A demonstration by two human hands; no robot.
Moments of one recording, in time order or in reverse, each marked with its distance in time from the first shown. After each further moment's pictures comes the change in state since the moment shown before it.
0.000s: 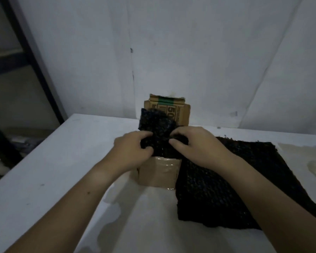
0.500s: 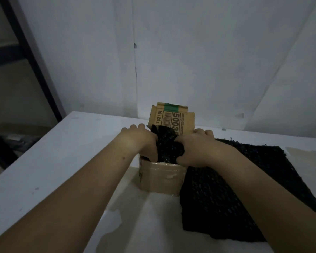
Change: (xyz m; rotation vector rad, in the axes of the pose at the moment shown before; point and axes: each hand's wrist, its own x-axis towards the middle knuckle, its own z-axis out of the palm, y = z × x) left_hand 0.063 0.013 0.000 0.697 -0.474 -0.116; right_hand 0.033 -0.014 0.009 -0.363 -0.448 0.190
